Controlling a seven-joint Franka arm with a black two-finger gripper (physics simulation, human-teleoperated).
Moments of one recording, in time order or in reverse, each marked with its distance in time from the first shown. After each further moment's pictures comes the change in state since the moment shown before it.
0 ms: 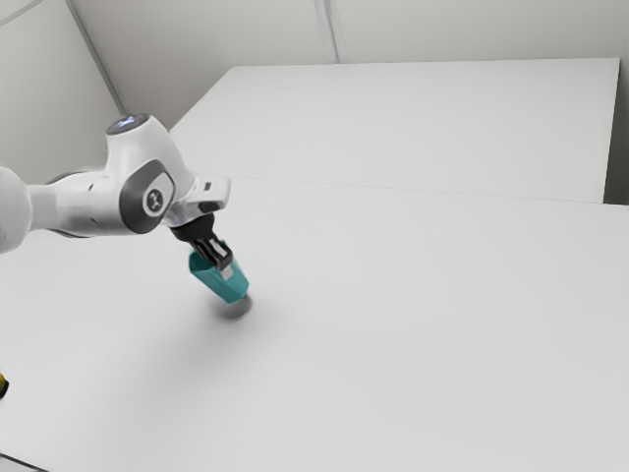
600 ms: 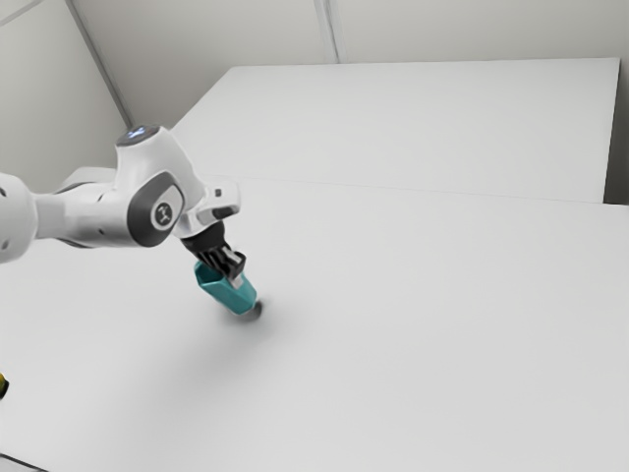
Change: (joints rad) arm -0.029 -0.021 -0.002 -0.061 -0.006 0.034 -0.196
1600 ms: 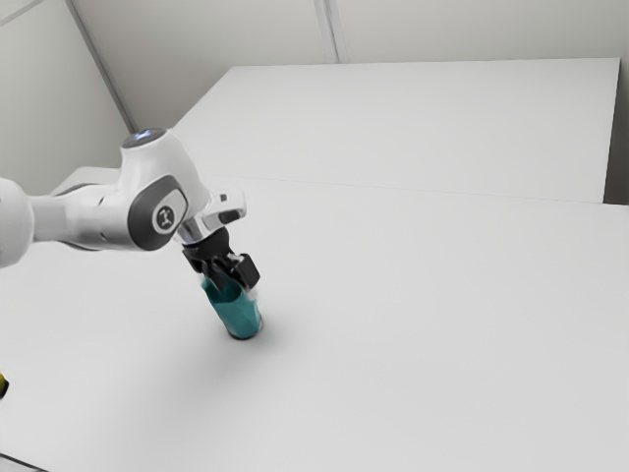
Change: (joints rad) arm -0.007 -0.027 -0.028 0.001 -0.008 -0.055 -0.101
